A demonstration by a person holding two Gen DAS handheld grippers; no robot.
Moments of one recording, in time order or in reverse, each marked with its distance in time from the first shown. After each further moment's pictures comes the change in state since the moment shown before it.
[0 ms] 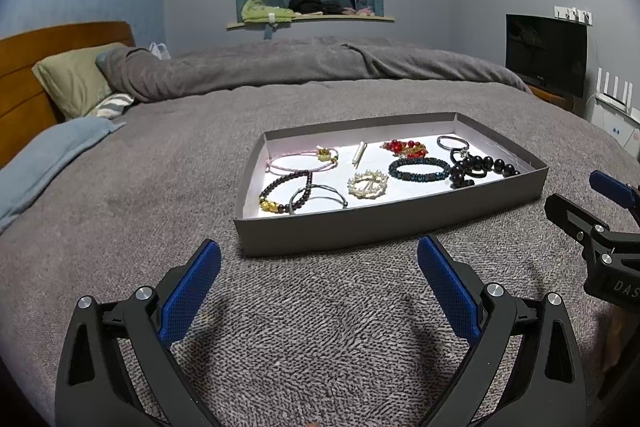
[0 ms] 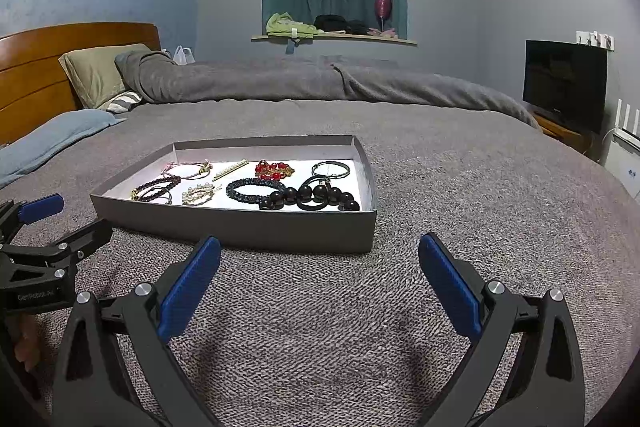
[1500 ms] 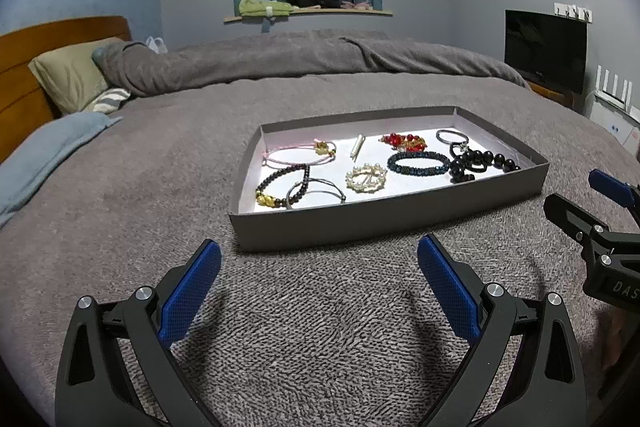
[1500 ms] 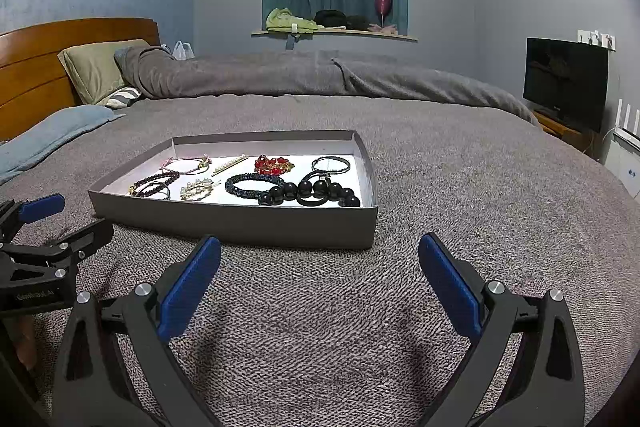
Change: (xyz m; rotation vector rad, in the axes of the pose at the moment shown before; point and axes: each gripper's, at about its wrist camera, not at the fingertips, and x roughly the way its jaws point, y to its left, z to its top) left arm 0.005 0.001 -0.001 0.000 0.025 -0.015; right arm 0.002 0.000 -0.001 -0.001 0.012 -0.002
